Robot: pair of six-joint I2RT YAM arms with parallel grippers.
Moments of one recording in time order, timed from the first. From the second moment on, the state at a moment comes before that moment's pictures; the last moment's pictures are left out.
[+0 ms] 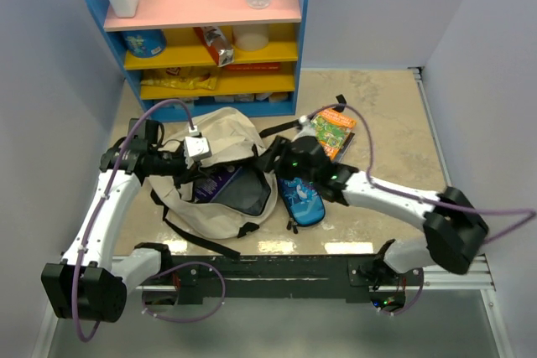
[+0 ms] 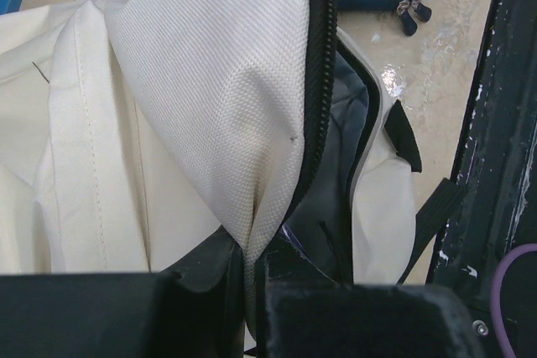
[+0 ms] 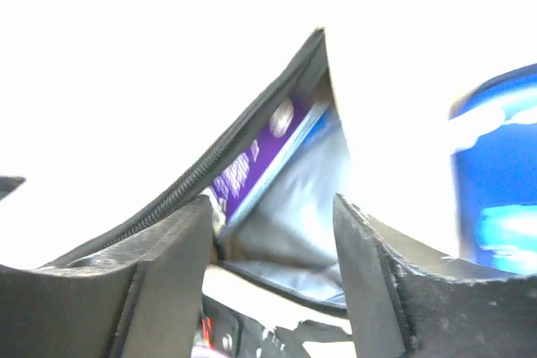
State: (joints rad) left arm -0.07 1.06 0.97 -0.95 0.86 0.95; right arm 0.89 1.46 0.87 0.10 0.09 1.01
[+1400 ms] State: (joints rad) left arm -0.07 1.07 0.97 -0.96 0.86 0.96; right arm 0.20 1.60 0.76 -0.05 0.14 0.91
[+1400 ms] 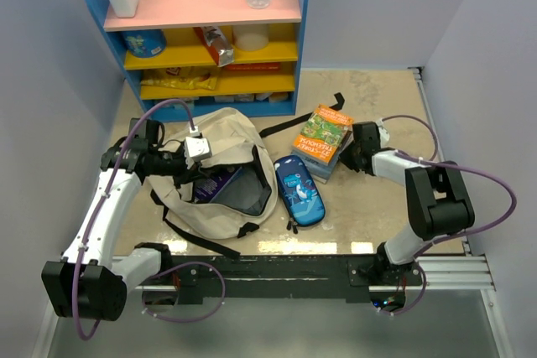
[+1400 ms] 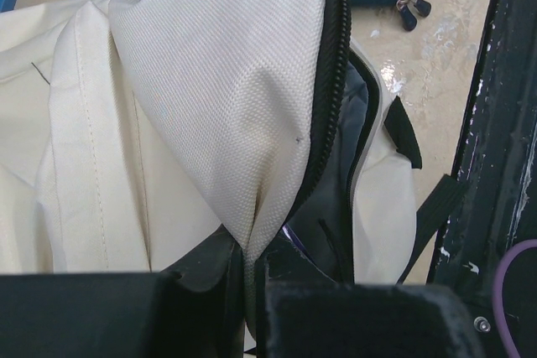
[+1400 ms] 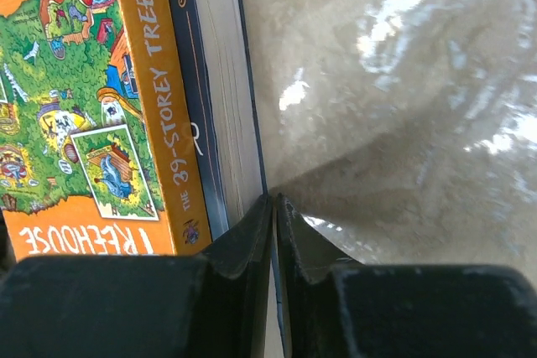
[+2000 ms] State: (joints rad) left arm -0.07 1.07 0.97 -0.96 0.86 0.97; right arm 0.14 1.43 0.76 -0.01 0.09 0.91
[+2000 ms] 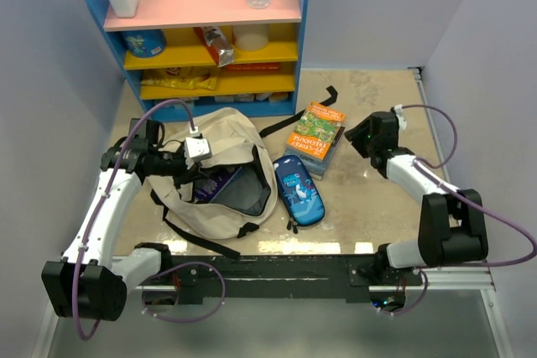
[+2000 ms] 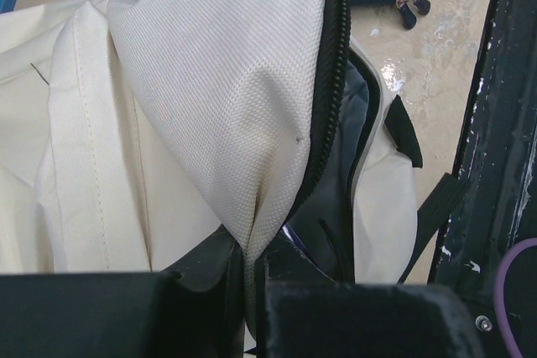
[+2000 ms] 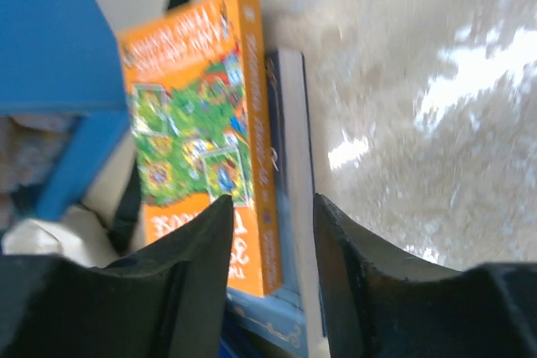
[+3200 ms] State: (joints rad) left arm -0.07 1.10 0.97 -0.97 0.86 0.98; right arm 0.01 1.99 1.07 0.37 -0.21 0.91
